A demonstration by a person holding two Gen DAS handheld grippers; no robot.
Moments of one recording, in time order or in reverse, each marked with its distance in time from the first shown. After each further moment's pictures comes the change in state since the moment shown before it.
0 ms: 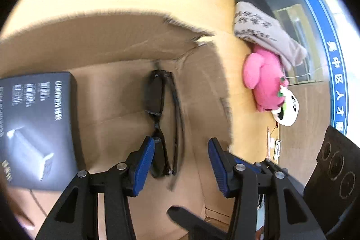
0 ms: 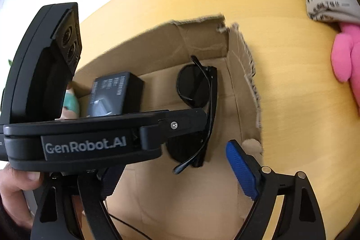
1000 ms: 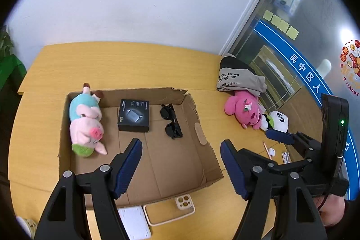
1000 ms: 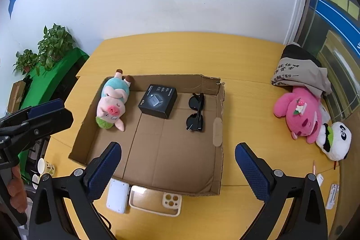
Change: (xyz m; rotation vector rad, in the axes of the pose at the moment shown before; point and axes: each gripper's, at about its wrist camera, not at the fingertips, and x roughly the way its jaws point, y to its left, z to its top) left arm -0.253 -0.104 -0.236 0.136 -0.558 0.278; right arm -0.222 0.101 -0.114 -0.266 -0.271 -0.100
